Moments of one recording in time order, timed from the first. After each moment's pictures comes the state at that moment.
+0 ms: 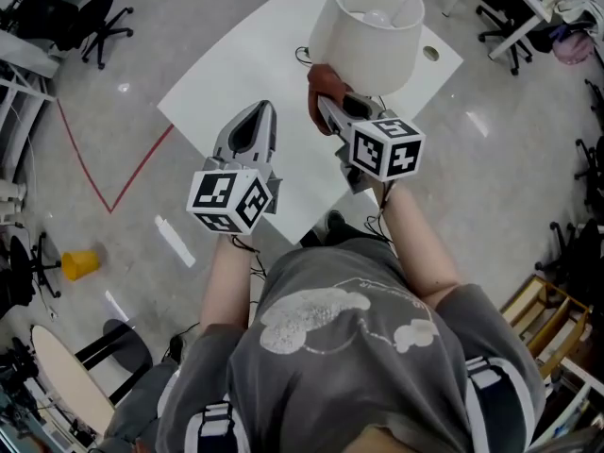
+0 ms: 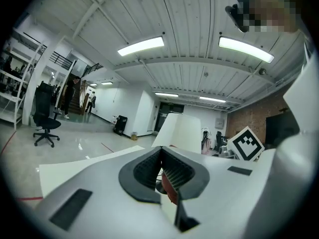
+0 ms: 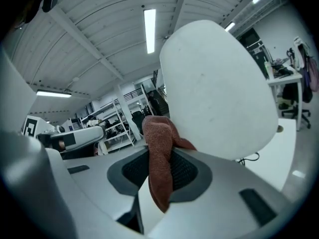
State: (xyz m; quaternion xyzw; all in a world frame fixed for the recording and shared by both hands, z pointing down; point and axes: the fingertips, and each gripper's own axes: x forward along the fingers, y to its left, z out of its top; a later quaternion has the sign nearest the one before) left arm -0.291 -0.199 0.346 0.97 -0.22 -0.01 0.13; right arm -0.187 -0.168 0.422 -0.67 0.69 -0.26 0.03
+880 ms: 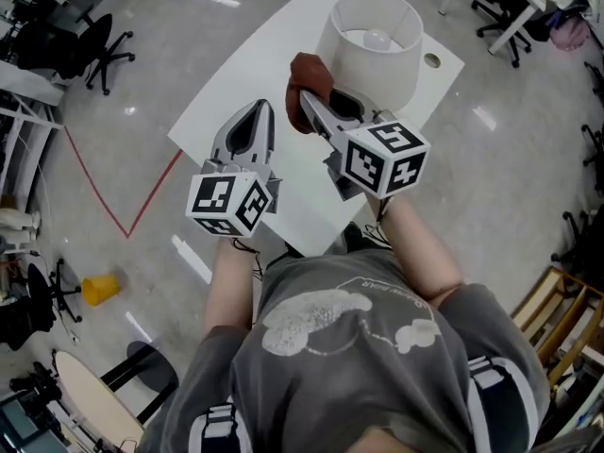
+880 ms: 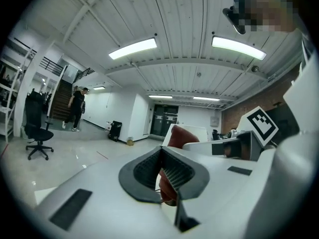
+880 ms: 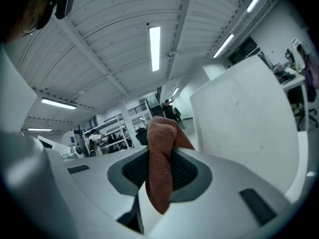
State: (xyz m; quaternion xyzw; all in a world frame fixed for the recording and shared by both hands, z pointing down) left arm -0.280 -0.245 0.308 0.98 -0.19 -0.02 0.09; right arm -0.212 -0.212 0.340 -0.67 0.71 -0.20 0.10
